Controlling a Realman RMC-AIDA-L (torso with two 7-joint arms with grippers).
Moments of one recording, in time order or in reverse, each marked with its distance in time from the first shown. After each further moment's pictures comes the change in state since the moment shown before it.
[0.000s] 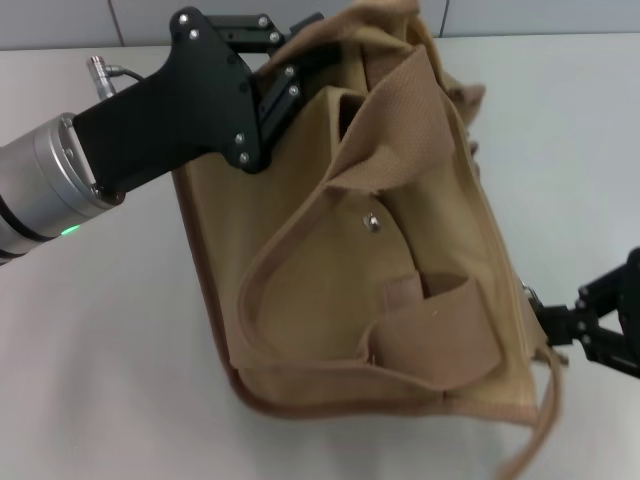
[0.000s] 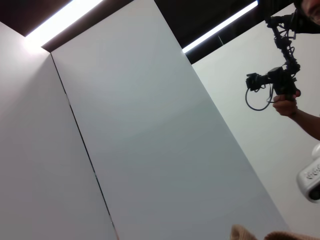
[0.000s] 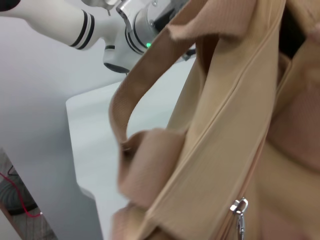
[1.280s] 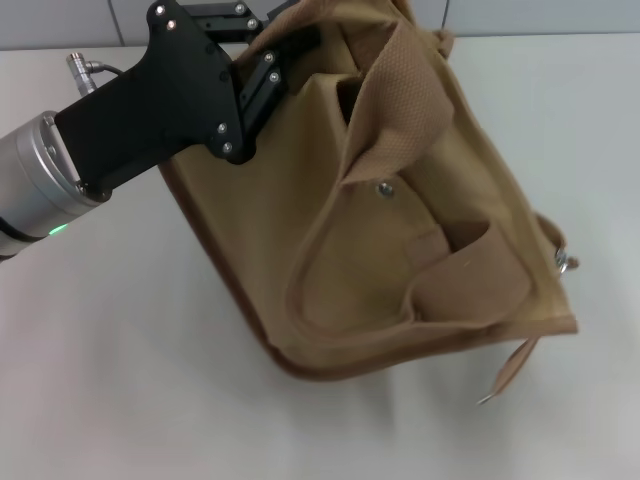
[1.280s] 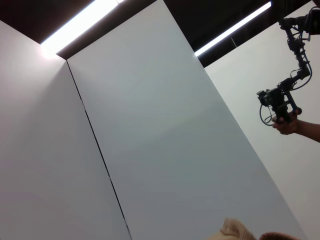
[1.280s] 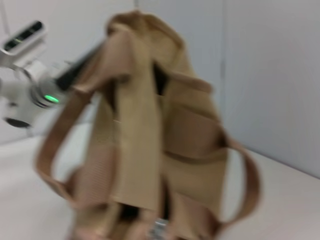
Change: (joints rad) left arm 0.020 0.000 -0.003 0.008 -0.032 0.009 -0.003; right arm 0.030 -0.026 0.522 0.221 -0.003 -0.079 -0.297
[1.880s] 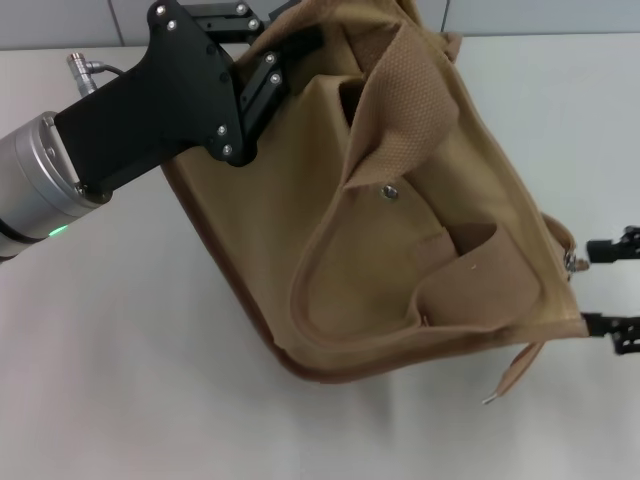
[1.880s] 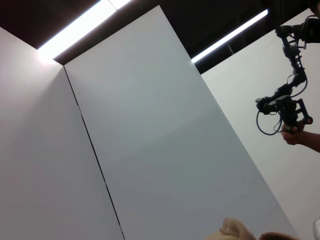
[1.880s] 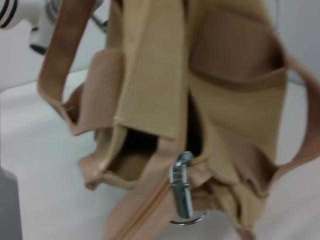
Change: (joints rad) left arm -0.005 0.000 0.001 -0.005 0.000 0.016 -0.003; right arm 0.130 0.020 -0.140 0.180 -0.249 0.098 -0.118
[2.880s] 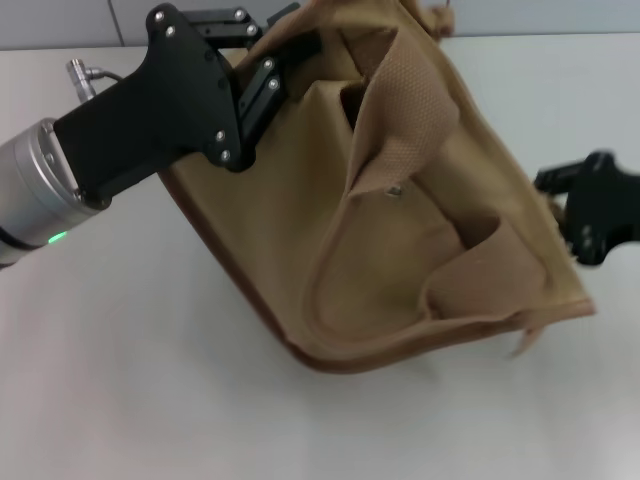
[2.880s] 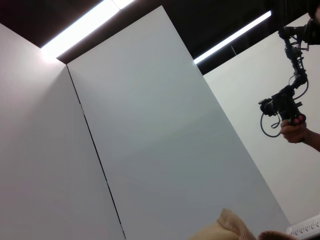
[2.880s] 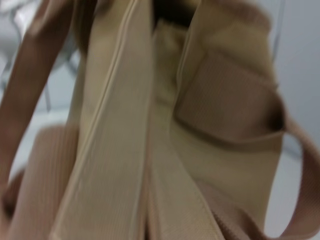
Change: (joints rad) left arm 0.008 0.000 0.005 -0.014 -0.003 0.005 0.002; right arm 0.072 0.003 -0.196 0.130 0.200 0.261 -0.044
